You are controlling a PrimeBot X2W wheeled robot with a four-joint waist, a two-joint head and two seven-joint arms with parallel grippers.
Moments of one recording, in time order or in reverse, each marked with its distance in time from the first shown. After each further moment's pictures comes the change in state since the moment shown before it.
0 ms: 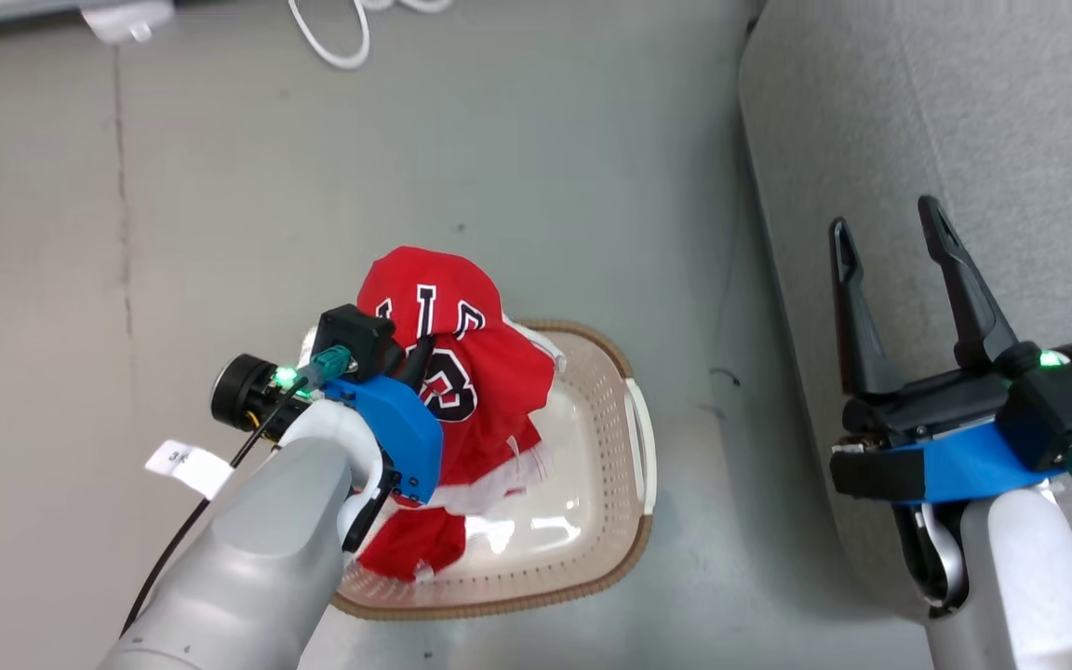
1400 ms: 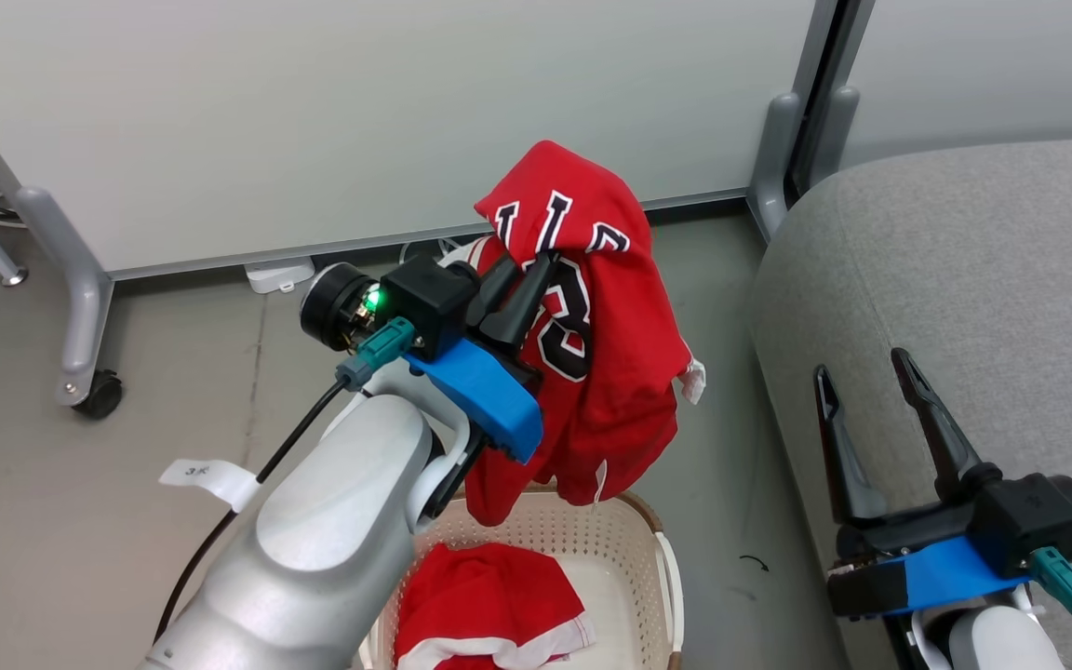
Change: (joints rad) left arm 0.089 -0.005 0.194 -0.527 0.186 0.006 0.009; right arm 0.217 0.000 -0.001 0.030 0.008 0.000 0.000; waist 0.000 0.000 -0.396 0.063
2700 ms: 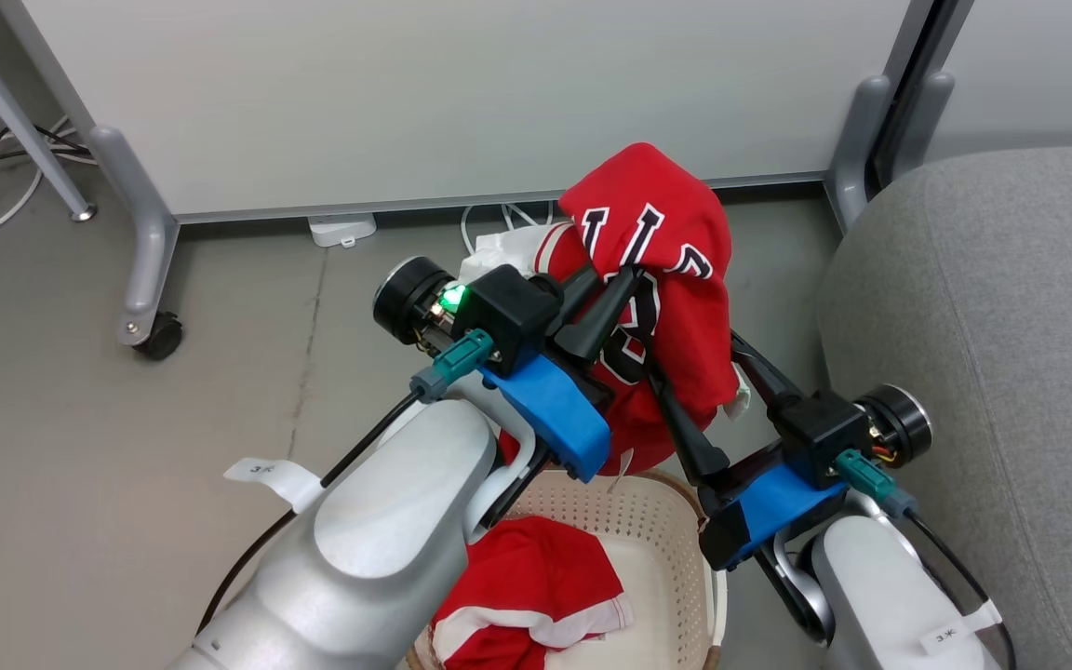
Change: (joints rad) left arm -0.025 -0.042 -0.095 -0.034 -0.007 0.002 0.002; right arm -0.283 -0.004 0.282 0.336 -0.008 0.000 -0.001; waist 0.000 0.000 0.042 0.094
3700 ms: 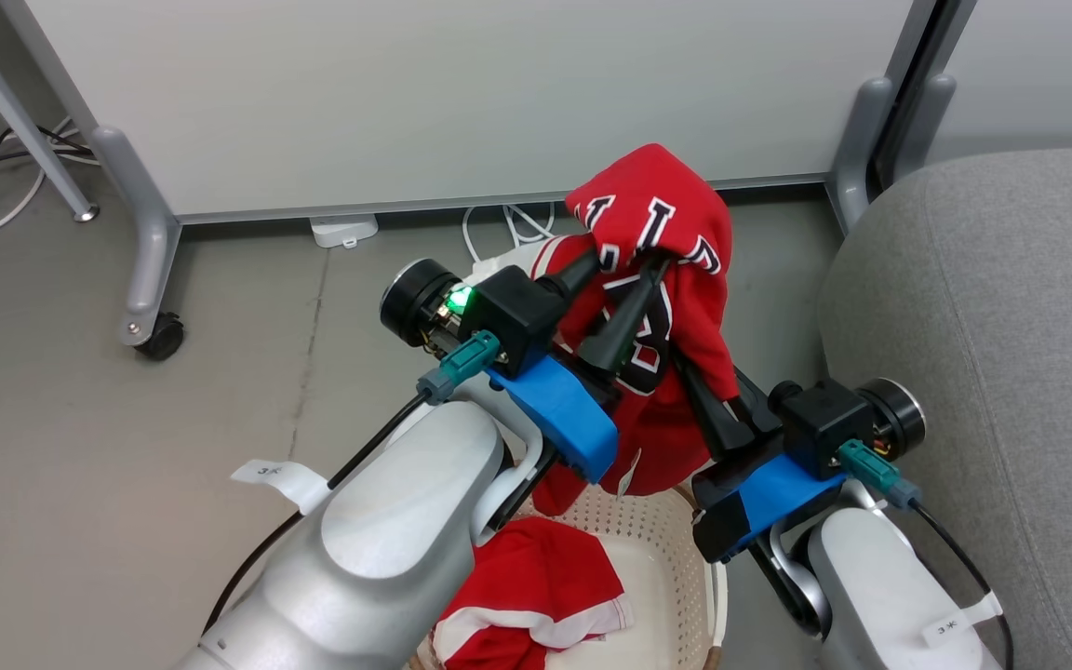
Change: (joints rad) left arm -0.006 -0.010 -0.017 0.004 -0.016 0.013 -0.010; right arm -0.022 0.001 0.014 0.007 0.054 0.000 0.000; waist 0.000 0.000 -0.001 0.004
